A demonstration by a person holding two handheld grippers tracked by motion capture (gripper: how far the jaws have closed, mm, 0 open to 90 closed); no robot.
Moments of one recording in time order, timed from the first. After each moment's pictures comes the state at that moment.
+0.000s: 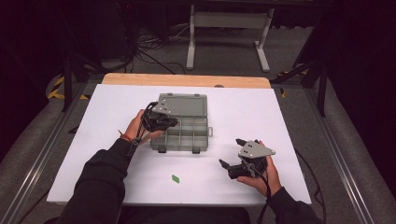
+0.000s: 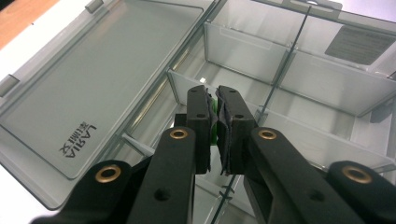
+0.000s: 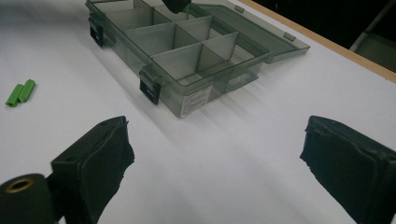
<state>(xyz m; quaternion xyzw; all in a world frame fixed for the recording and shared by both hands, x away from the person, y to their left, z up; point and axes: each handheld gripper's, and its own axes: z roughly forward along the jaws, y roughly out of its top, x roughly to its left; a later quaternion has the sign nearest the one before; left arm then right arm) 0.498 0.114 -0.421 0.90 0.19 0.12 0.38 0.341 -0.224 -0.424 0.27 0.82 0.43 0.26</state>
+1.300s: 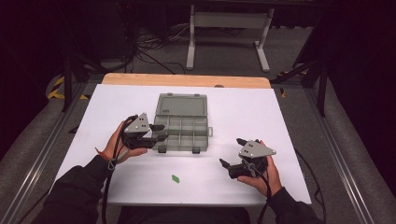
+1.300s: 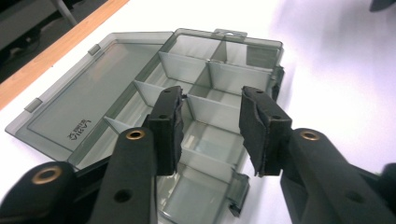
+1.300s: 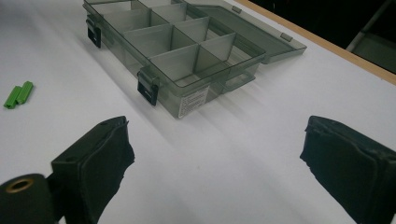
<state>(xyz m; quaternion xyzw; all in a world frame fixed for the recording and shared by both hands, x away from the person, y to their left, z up) 0.412 0.159 -0.397 0.87 0.14 0.16 0.45 0.340 -0.225 -0.422 0.28 0.82 0.43 0.26</state>
